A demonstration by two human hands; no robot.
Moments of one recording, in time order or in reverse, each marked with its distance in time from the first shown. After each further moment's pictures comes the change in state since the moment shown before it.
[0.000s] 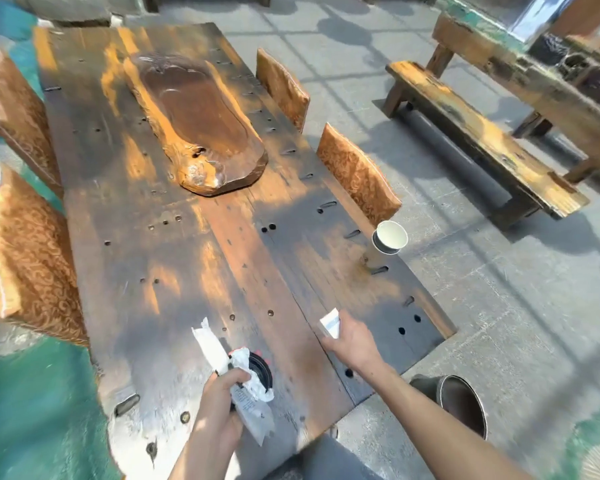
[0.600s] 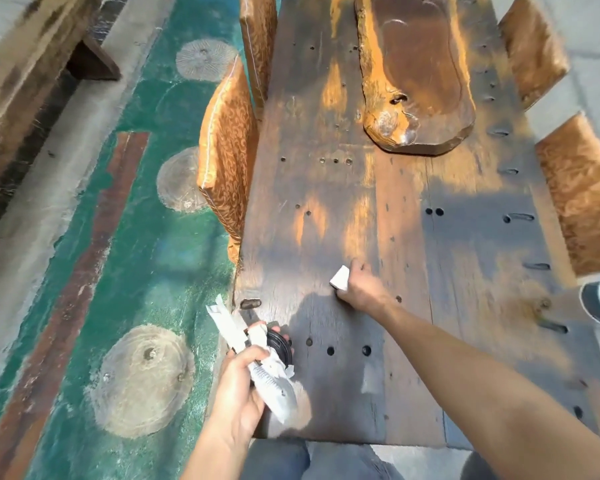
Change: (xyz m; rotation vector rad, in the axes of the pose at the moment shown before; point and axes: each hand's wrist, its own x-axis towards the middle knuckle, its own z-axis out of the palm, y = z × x) left_hand -0.026 0.003 -0.129 -0.572 0.241 0.205; right_hand 0.106 -0.175 0.164 -0.491 -0.286 -0.477
